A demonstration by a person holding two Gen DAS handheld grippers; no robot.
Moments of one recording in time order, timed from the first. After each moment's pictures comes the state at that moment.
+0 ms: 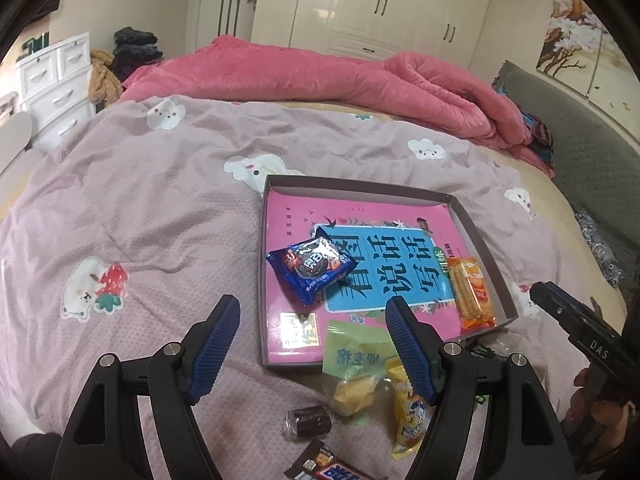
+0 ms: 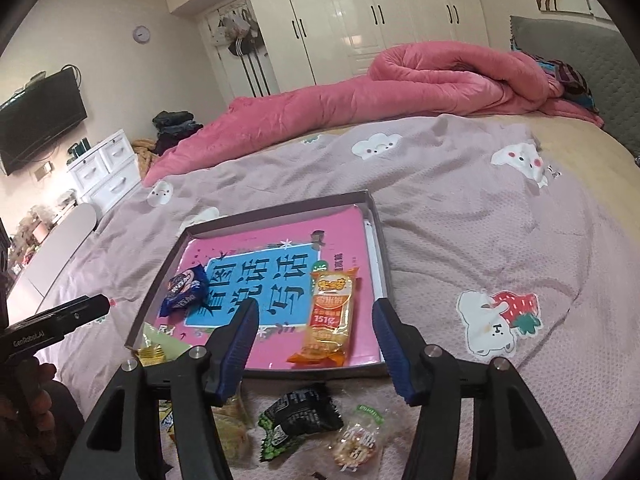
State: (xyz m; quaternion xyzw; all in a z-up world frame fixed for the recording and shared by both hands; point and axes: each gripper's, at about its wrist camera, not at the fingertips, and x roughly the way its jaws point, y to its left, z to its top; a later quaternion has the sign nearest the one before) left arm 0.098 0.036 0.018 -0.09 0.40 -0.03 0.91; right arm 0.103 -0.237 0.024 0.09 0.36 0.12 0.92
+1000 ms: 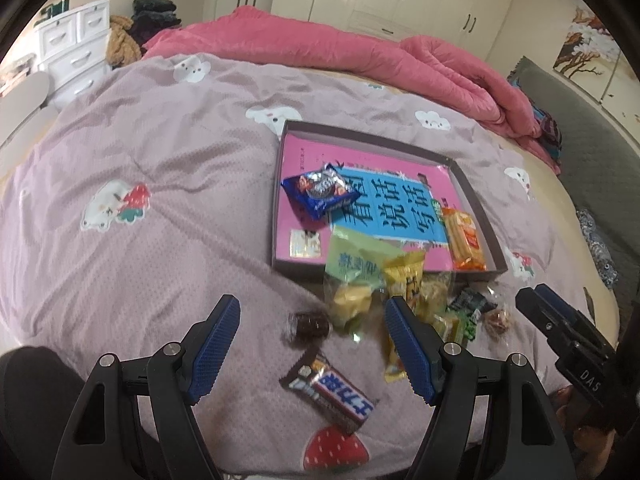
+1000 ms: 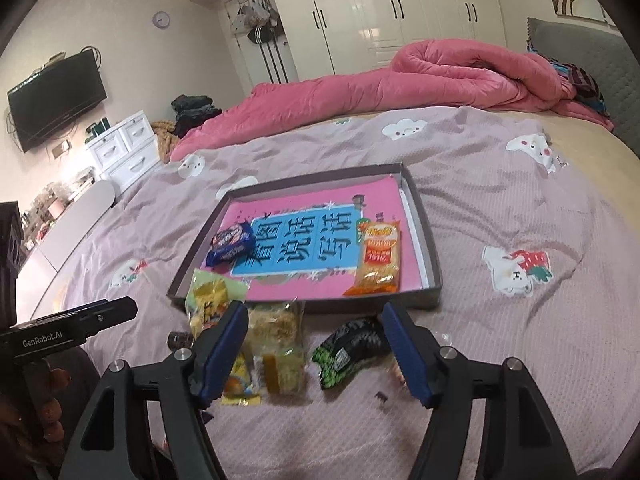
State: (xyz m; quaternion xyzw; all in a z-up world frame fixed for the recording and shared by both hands) left arm 0.036 0.038 0.005 -0.12 0.45 -0.02 0.89; right arm 0.038 -0.197 0.024 0.06 0.39 0.14 0.91
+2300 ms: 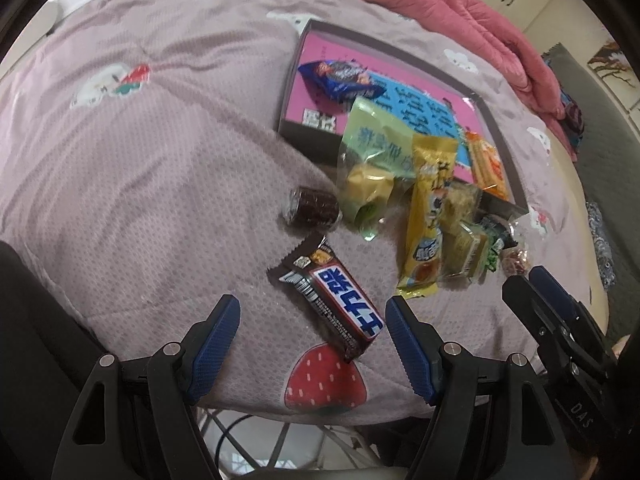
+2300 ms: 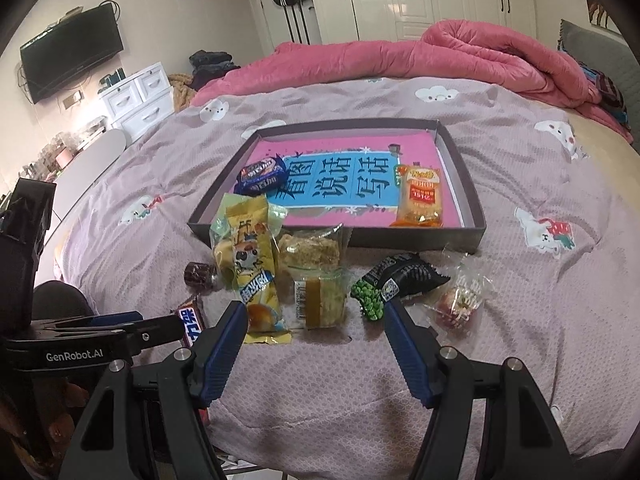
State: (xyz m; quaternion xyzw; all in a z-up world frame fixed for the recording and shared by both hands) left arm 0.013 0.029 -0.056 -0.17 0.55 0.00 0.82; right arm 0.015 -0.164 -0.003 0.02 0.44 0.17 0.88
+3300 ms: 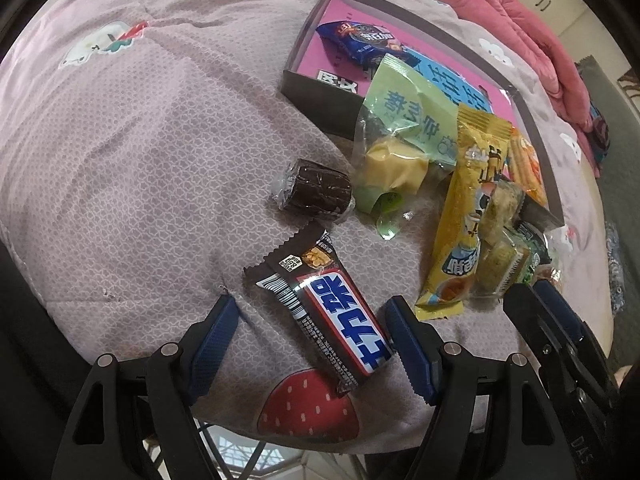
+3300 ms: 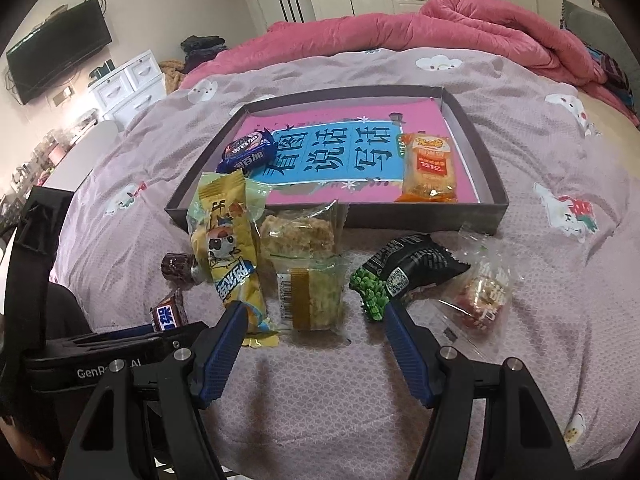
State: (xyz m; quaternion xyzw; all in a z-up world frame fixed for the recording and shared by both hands) left arm 0.039 0.013 -0.092 -0.19 0.58 0.04 0.79; right arm 0.041 -0.157 -0.031 0.03 0.47 0.17 0.87
